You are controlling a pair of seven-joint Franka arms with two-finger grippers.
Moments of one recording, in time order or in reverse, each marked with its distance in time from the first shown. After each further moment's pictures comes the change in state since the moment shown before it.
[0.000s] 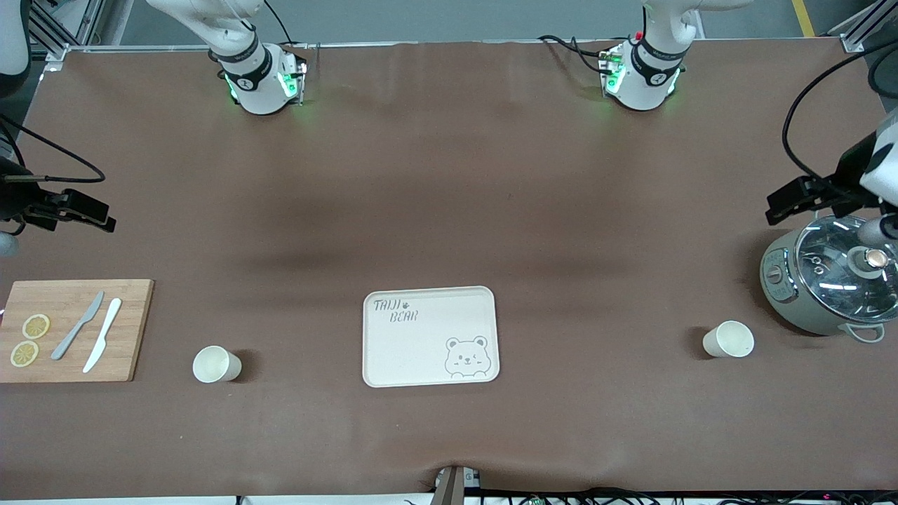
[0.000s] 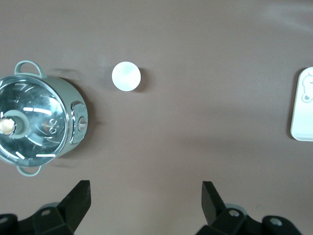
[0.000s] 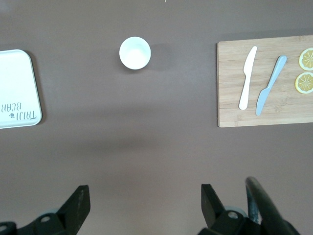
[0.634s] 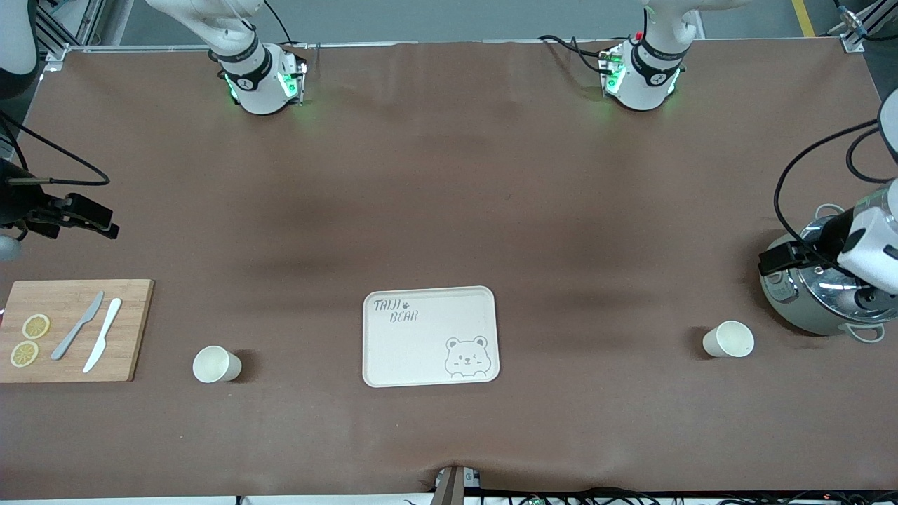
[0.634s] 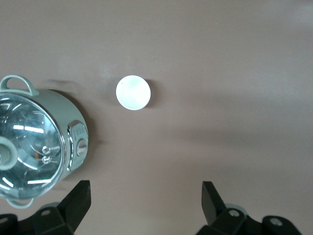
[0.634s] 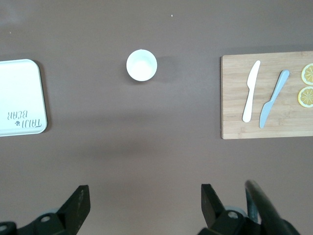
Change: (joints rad) left arm 0.065 0.152 0.007 -0.008 0.003 0.134 0.068; right arm 0.015 0.028 0.002 0.021 0.001 0.048 -0.001
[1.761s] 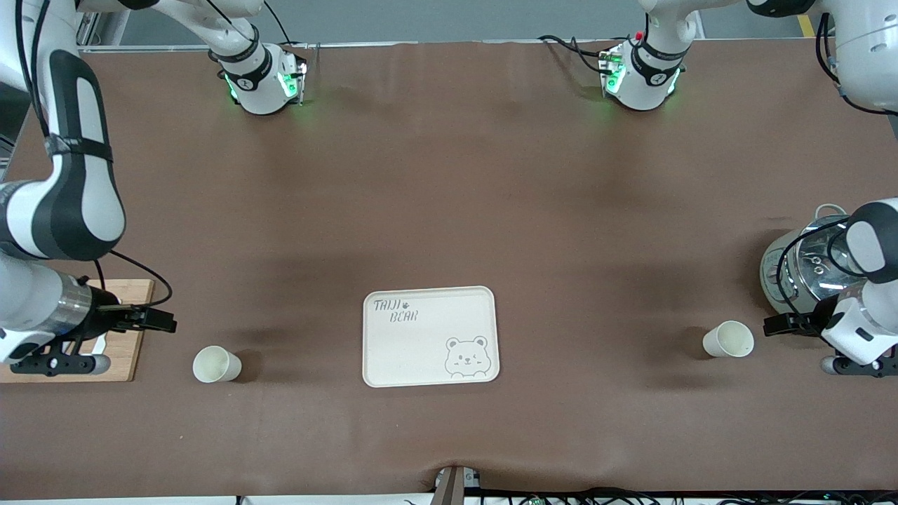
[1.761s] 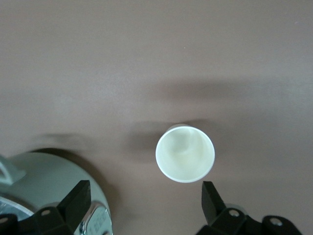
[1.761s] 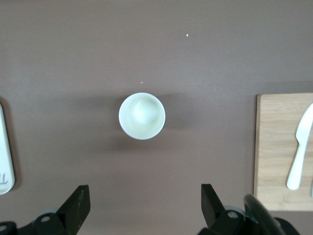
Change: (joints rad) left arm 0.139 0.287 0.002 -0.028 0.000 0.362 0.234; right arm 0.021 0.425 -0.002 0.171 0.000 0.245 0.000
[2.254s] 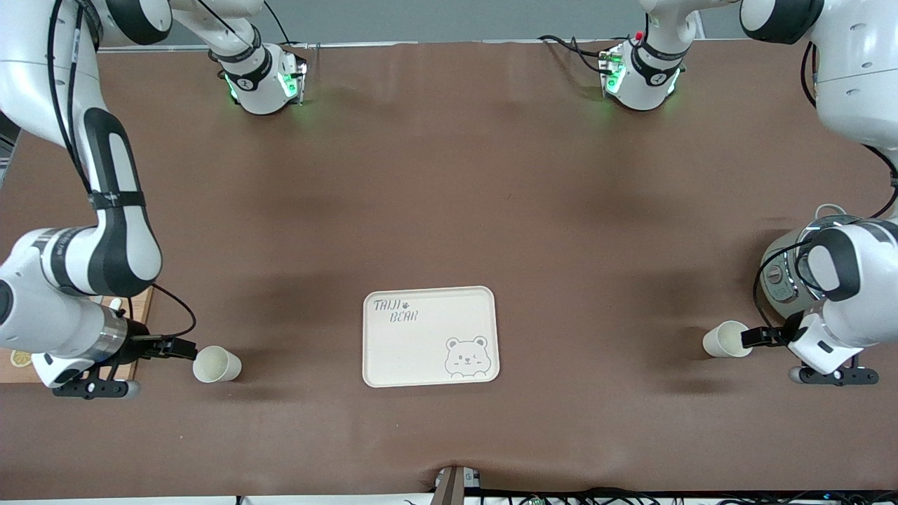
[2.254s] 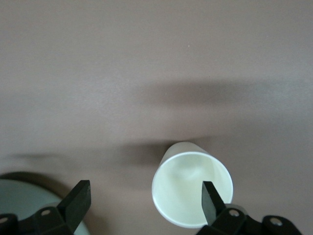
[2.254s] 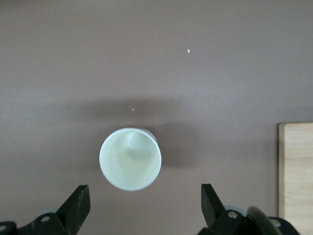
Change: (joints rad) left arm 0.002 0.090 -0.005 -0.054 0.000 0.173 0.001; right arm 0.001 0.139 -0.004 0.003 0.000 0.205 0.000
